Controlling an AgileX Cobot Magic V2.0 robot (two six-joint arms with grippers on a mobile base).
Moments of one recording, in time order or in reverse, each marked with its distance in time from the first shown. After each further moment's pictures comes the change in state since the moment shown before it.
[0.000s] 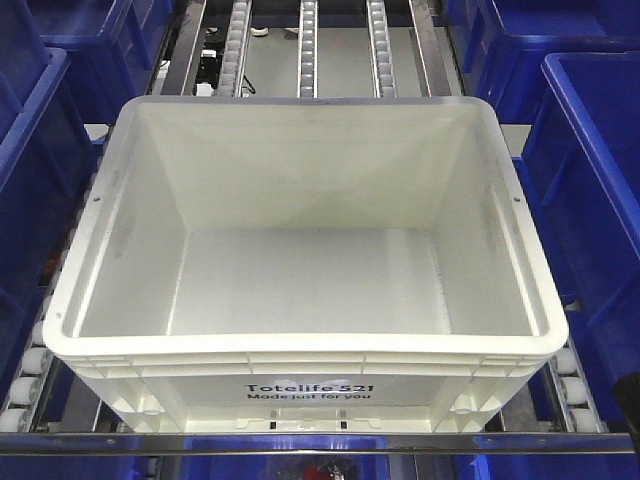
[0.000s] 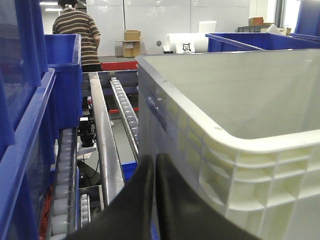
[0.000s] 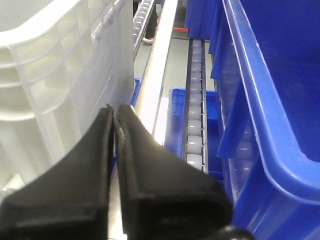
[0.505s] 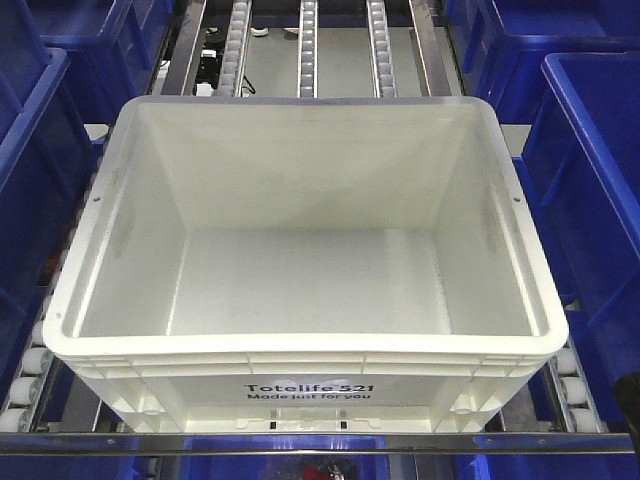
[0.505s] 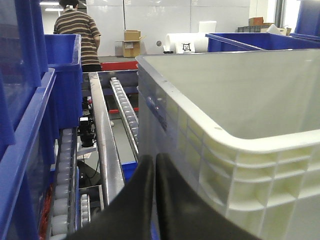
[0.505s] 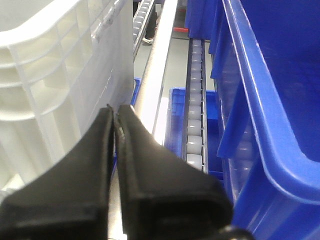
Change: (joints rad) left arm 0.000 0.000 0.000 0.000 0.000 0.000; right arm 0.000 0.000 0.000 0.000 0.000 0.000
